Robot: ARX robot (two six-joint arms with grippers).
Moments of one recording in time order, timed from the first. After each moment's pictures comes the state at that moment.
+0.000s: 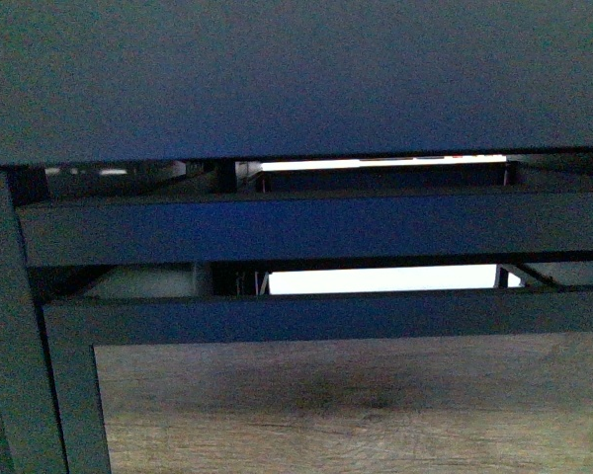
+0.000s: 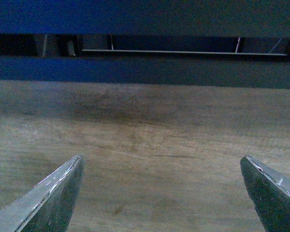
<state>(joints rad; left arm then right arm) 0.00 0.00 0.01 -0.01 0.00 0.00 0.00 0.00 0.02 0.00 0.00 0.00</state>
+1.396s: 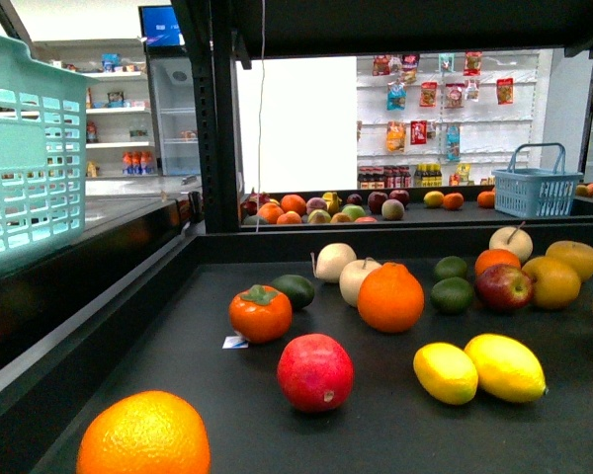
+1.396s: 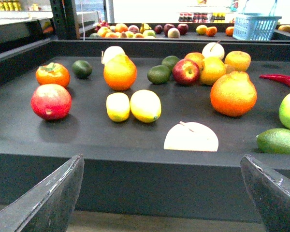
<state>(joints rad) 0.00 0.00 0.01 -0.01 0.00 0.00 0.00 0.00 0.02 0.00 0.00 0.00</state>
